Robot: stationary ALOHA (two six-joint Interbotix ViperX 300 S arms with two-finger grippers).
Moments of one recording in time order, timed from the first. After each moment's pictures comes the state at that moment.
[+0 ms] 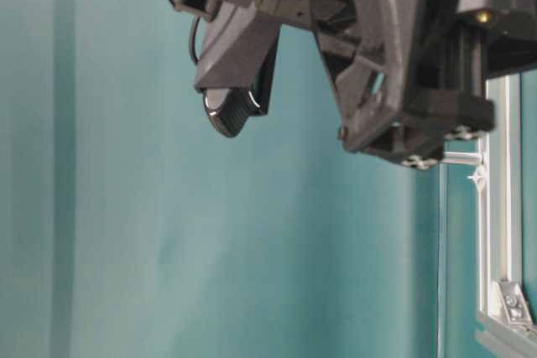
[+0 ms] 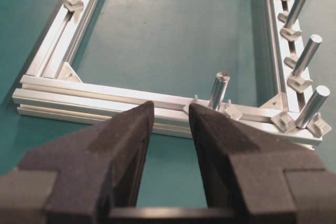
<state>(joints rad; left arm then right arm) 0.14 -1.32 1.43 -0.07 0.17 0.00 0.34 0.19 0.26 -0.42 0.97 1.97</state>
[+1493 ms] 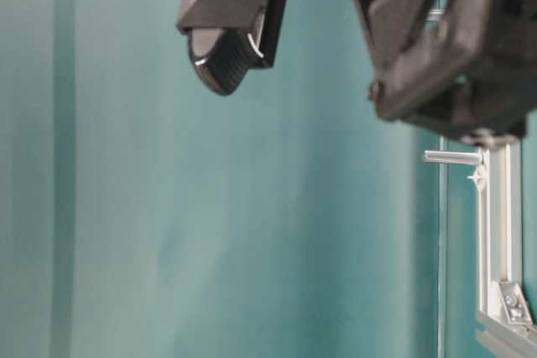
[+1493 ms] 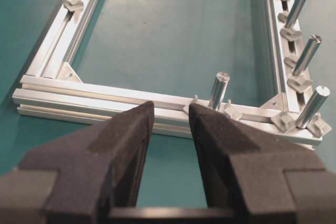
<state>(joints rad) 0.14 -1.32 1.43 -0.07 0.17 0.00 0.51 0.27 0.15 -0.42 1.04 2.20</state>
